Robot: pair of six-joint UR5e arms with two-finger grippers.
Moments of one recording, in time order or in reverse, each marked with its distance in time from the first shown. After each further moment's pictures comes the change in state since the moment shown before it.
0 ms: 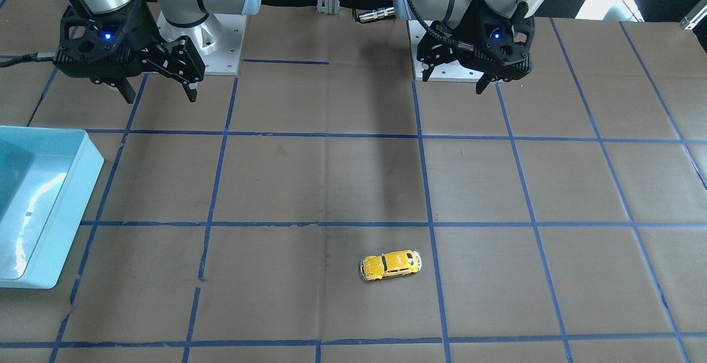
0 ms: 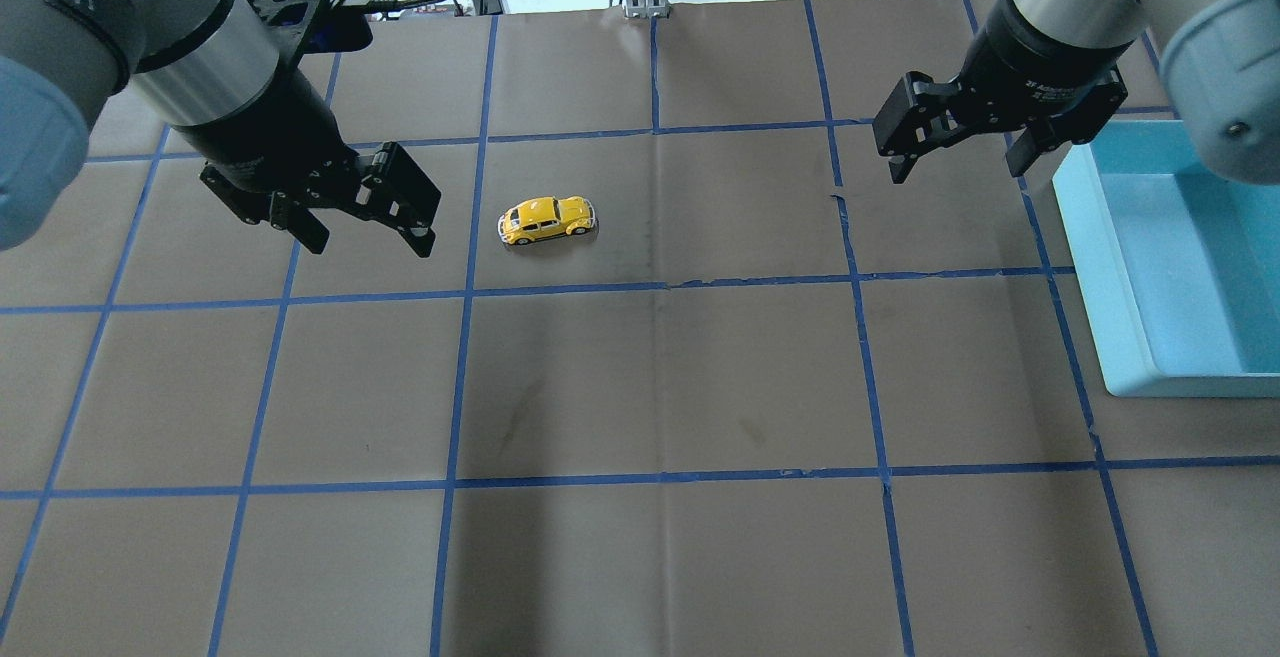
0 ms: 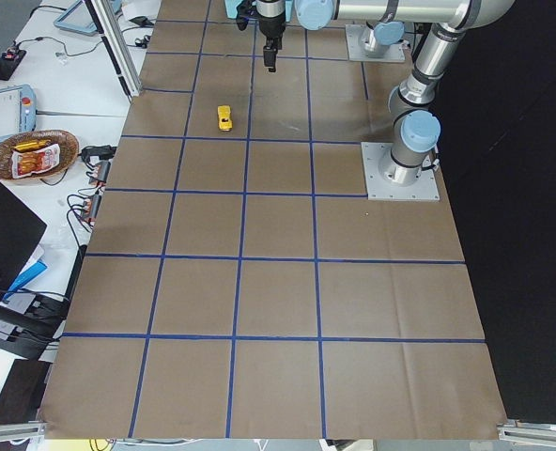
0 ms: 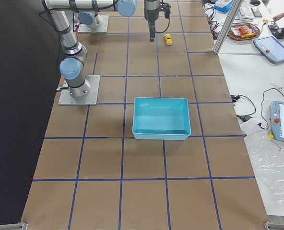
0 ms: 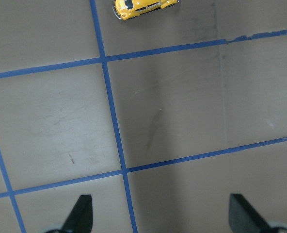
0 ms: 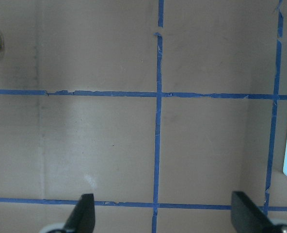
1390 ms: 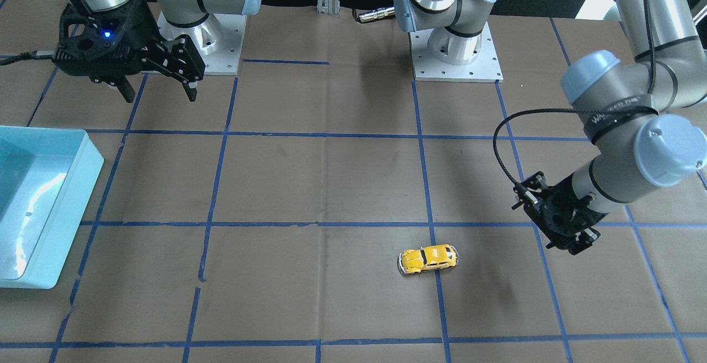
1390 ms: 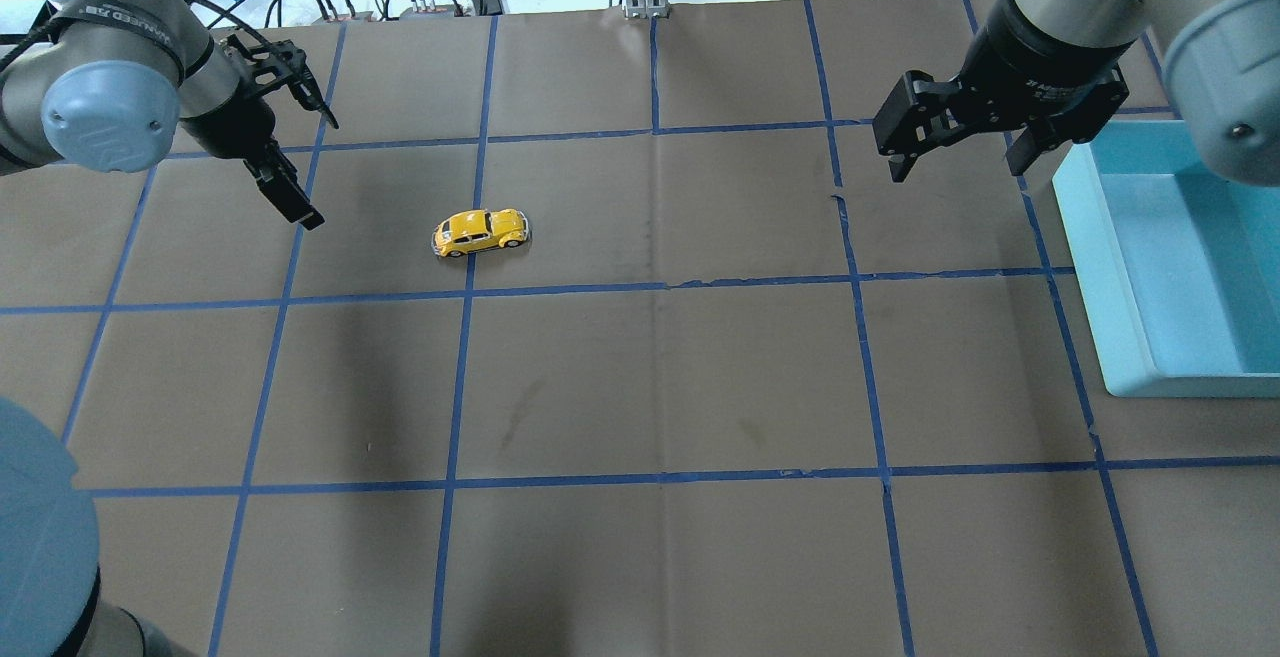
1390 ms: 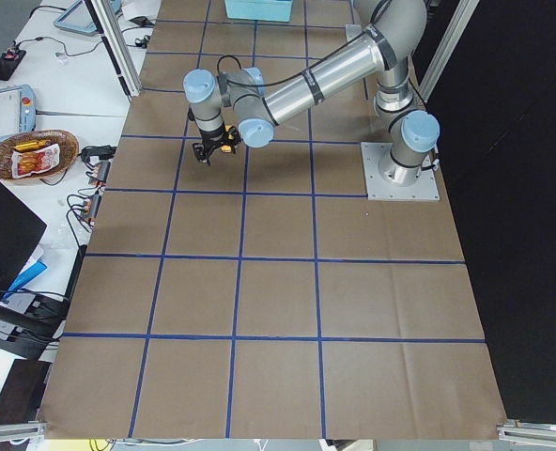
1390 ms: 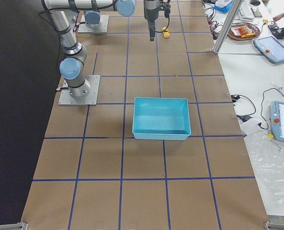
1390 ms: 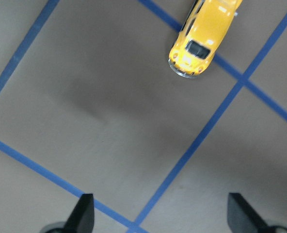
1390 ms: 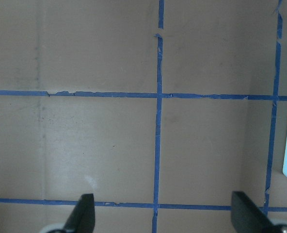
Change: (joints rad) left arm 0.236 -0.433 0.046 0.381 0.057 0.997; right arm 0.001 -0.001 -0.001 -0.001 0.000 0.001
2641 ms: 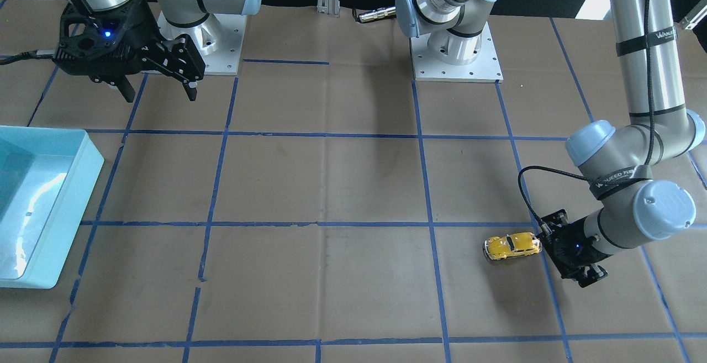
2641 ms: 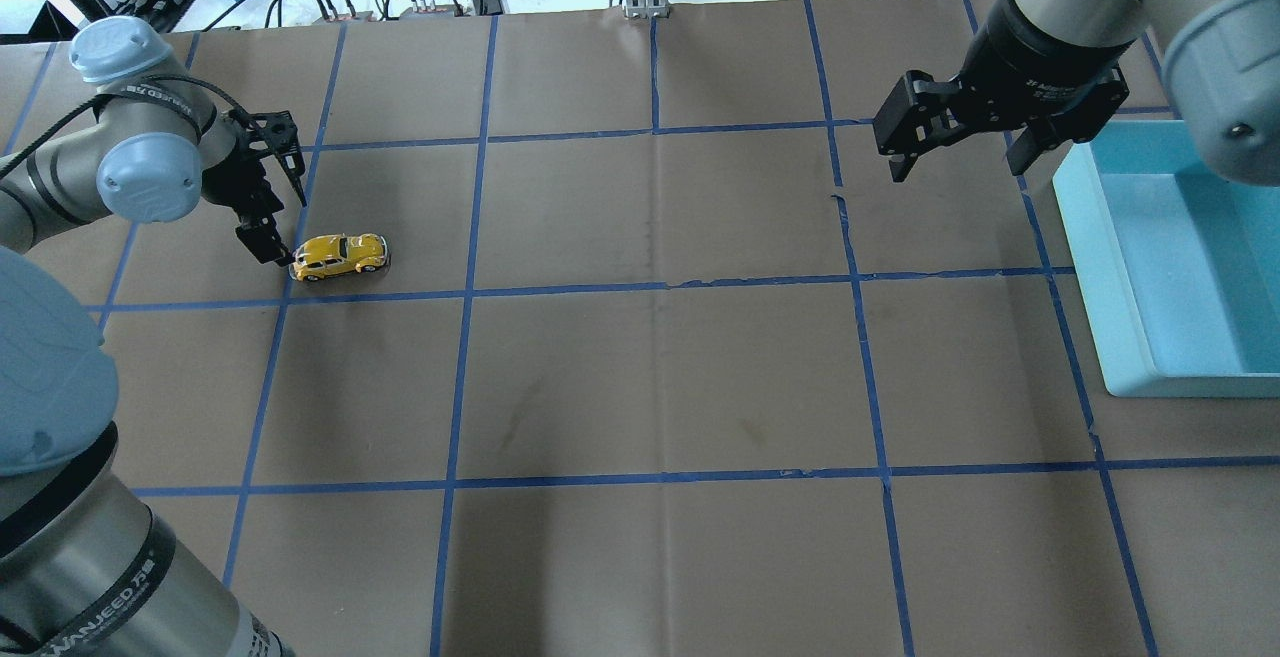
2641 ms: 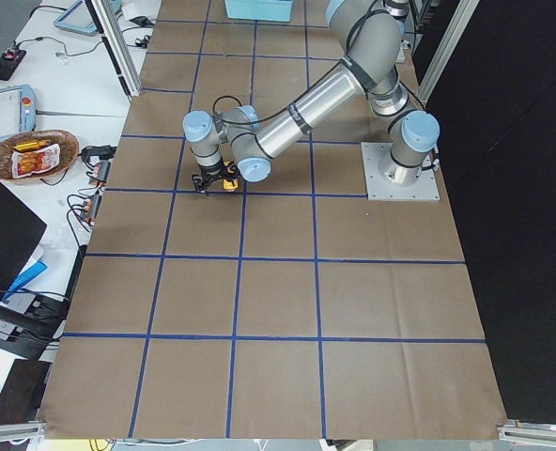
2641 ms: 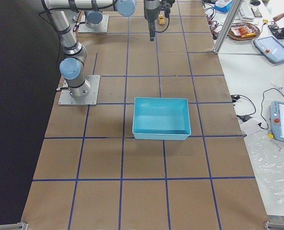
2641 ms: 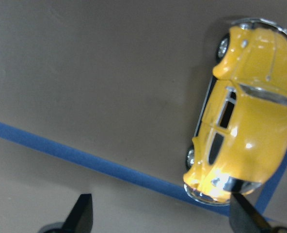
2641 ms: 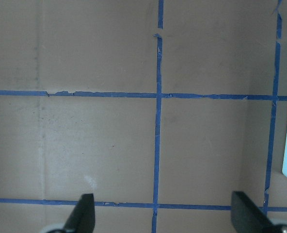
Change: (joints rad) left arm 0.126 -0.245 -0.013 0.267 0.072 0.394; right arm 0.001 -0.001 0.000 0.000 -0.002 0.000
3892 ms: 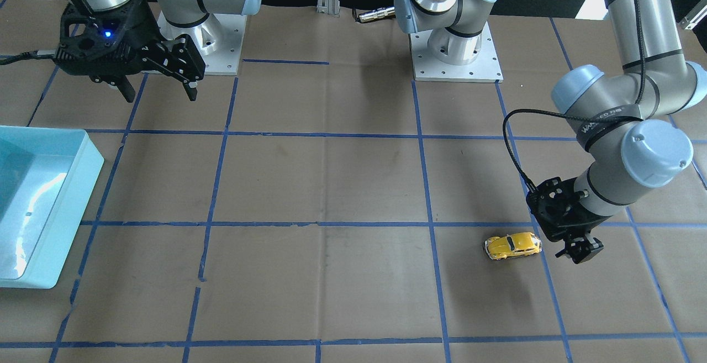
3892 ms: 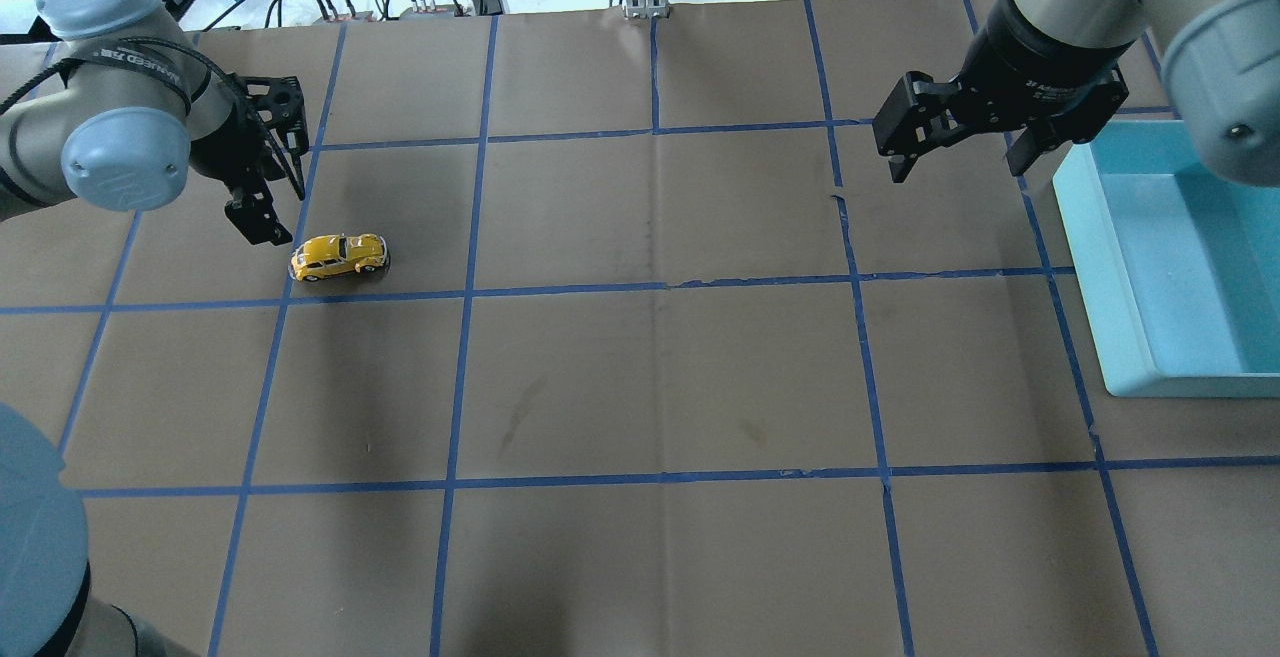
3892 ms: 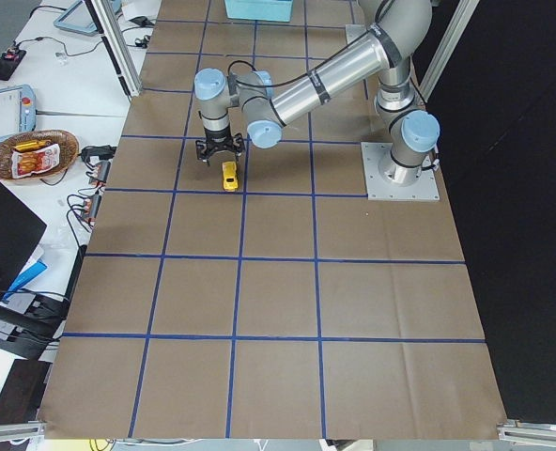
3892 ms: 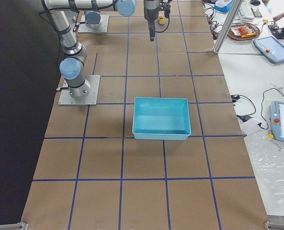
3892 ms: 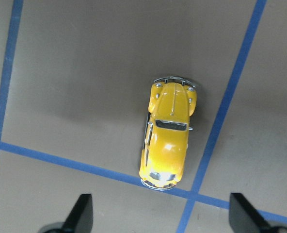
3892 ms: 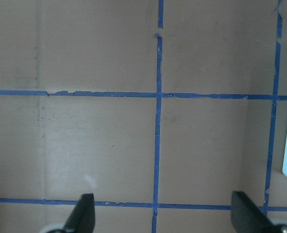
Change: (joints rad) left arm -0.056 0.221 -0.070 -0.076 0.015 0.042; right arm 0.000 0.000 0.001 0.000 0.000 0.000
